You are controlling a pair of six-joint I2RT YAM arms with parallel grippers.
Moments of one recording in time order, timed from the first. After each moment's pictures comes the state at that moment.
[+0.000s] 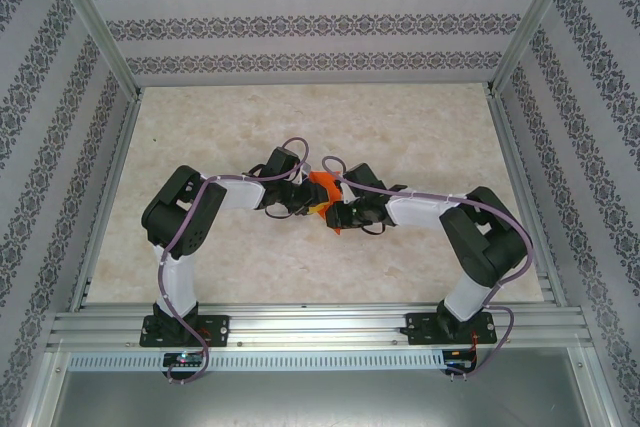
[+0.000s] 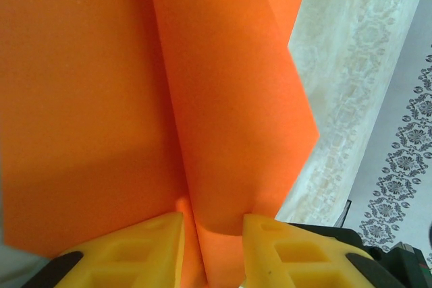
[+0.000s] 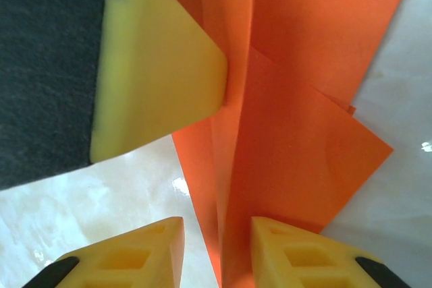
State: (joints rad) left arm -0.55 1.97 1.03 0.07 0.64 -1.00; right arm 0.63 1.70 0.83 -0.18 -0.30 0.44
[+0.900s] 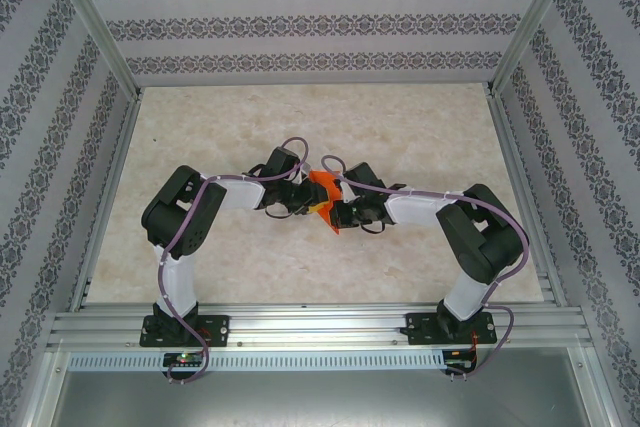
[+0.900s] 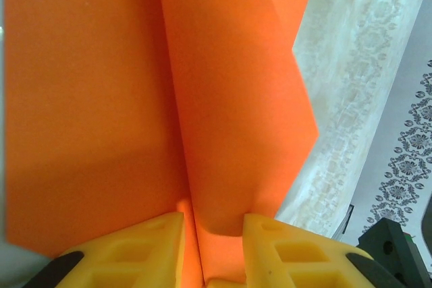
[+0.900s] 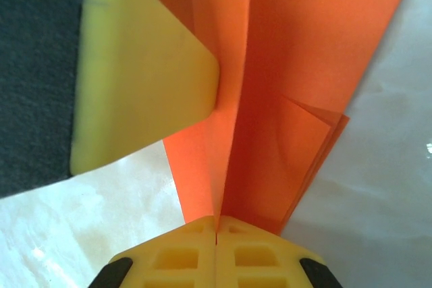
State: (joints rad) left arm -0.55 1.97 1.03 0.07 0.62 -1.00; right arm 0.61 1.72 0.83 -0.16 -0.32 0.43
